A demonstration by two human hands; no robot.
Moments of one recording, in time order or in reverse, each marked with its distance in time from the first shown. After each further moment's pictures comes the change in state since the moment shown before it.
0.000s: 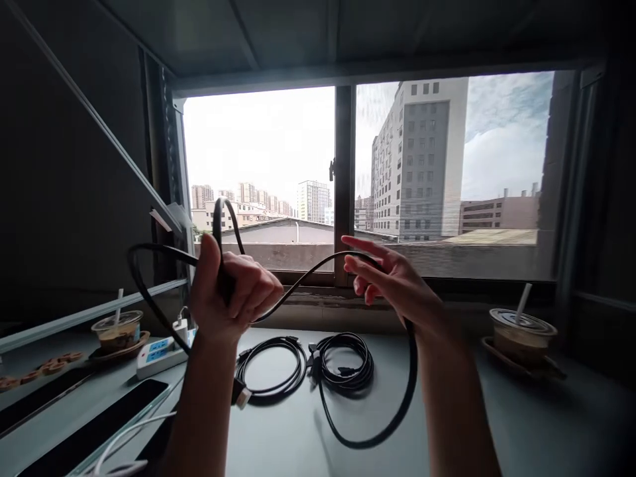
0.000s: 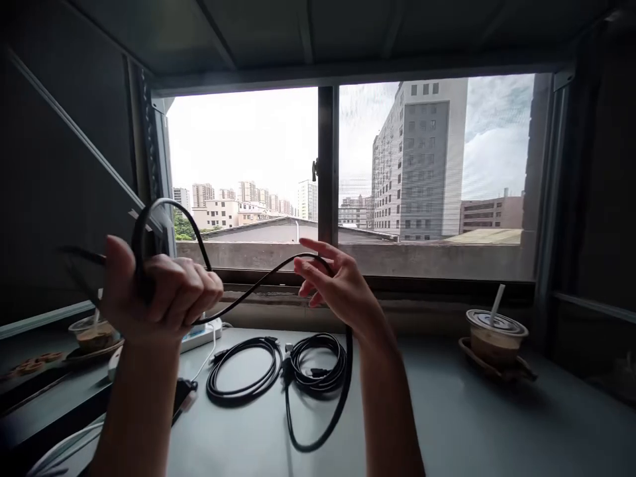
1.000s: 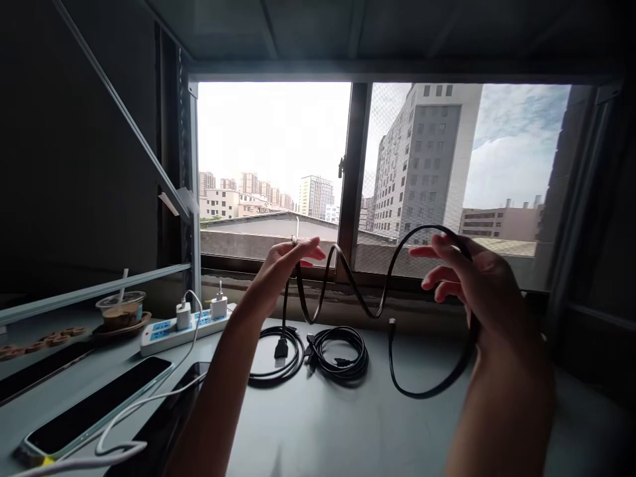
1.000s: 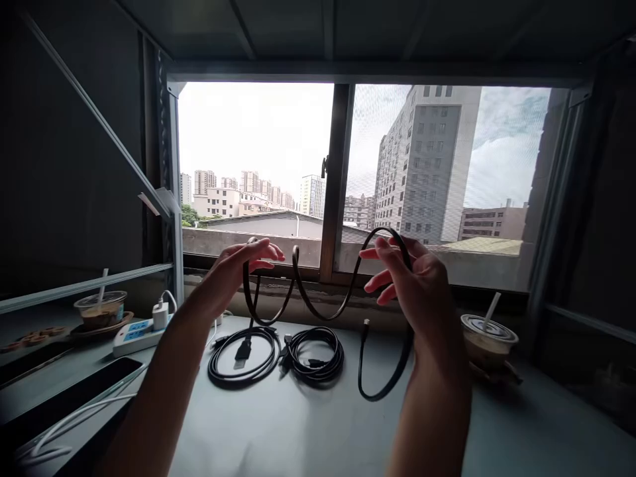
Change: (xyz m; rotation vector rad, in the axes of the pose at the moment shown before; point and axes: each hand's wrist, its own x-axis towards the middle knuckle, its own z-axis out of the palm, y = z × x) left_hand 0.014 -0.030 0.005 0.210 0.216 -0.272; right_hand -0.030 -0.024 -0.038 -0.167 0.456 -0.035
